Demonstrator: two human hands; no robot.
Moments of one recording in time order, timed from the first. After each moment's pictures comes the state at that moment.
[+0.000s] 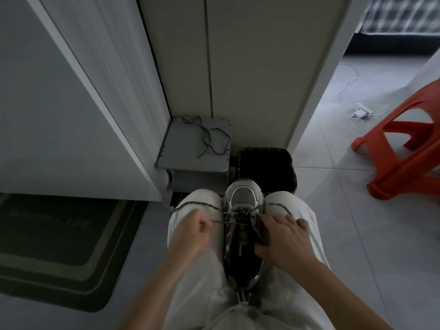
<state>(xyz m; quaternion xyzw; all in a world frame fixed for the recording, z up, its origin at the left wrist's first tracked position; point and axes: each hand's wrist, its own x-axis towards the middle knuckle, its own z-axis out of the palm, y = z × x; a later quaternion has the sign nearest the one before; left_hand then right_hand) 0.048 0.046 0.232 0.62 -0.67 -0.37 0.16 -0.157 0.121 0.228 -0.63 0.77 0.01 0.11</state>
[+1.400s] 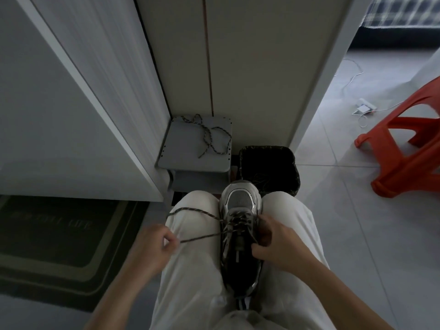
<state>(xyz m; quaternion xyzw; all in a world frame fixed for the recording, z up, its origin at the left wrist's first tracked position) 0.123 0.040 0.234 0.61 -0.74 -0.26 0.04 -0.155 0.116 0.222 -0.53 0.72 -0.21 0.38</state>
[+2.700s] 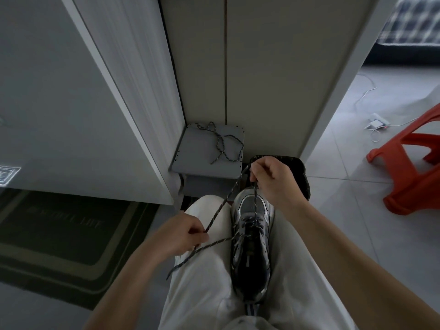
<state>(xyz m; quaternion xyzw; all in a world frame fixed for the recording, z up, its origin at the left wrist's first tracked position) 0.098 0.019 0.275 0.53 -0.74 -0.40 -0.03 -0.133 0.021 0.303 -0.52 0.63 -0.47 0.33</state>
